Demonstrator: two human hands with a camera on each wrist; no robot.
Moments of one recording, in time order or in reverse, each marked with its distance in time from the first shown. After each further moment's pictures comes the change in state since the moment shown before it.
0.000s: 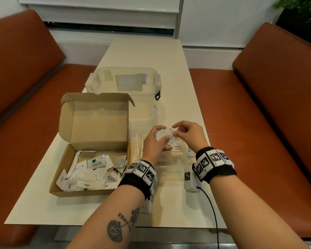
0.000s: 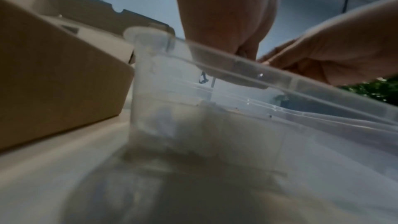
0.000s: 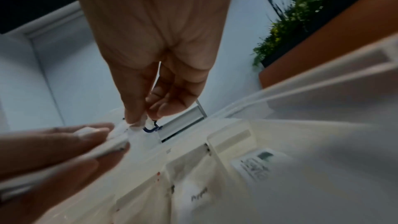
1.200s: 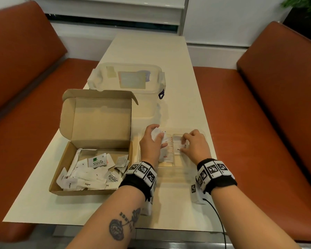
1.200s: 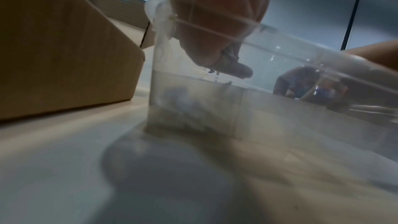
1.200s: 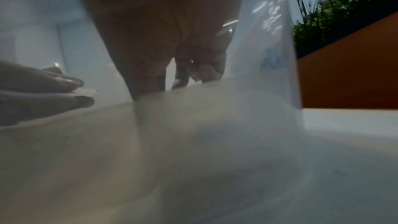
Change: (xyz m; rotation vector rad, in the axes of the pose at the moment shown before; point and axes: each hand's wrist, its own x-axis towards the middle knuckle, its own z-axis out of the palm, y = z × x) left_hand 0.003 -0.006 -0.008 -0.026 0.186 0.042; right_hand -0.005 0.048 0.017 -0.599 -0.025 0.003
